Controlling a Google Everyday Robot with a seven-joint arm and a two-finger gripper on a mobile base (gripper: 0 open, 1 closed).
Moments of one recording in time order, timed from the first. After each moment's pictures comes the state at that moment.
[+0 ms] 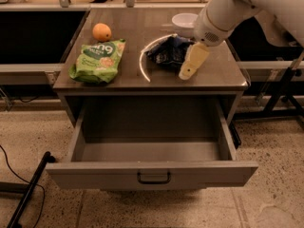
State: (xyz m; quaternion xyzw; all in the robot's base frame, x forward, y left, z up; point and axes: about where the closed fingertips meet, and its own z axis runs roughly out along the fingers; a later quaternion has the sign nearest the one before) arm 0.659 -0.122 0.907 -0.59 0.76 -0.01 0.29
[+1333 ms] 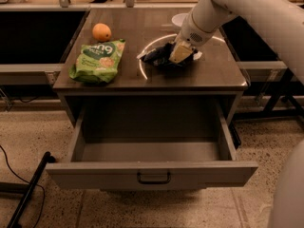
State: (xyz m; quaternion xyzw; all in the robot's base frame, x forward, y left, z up) arm 0.711 -0.090 0.879 -0.59 0.75 0.01 0.30
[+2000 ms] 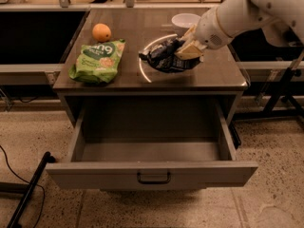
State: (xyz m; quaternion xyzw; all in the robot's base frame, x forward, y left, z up) arm 0.657 -0.094 0.911 -0.60 0.70 0.11 0.37
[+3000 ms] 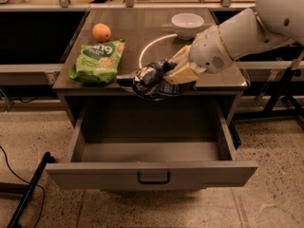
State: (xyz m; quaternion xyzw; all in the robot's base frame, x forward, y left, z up) arm 0.551 -0.052 0.910 -0.63 0.65 0.24 0.36
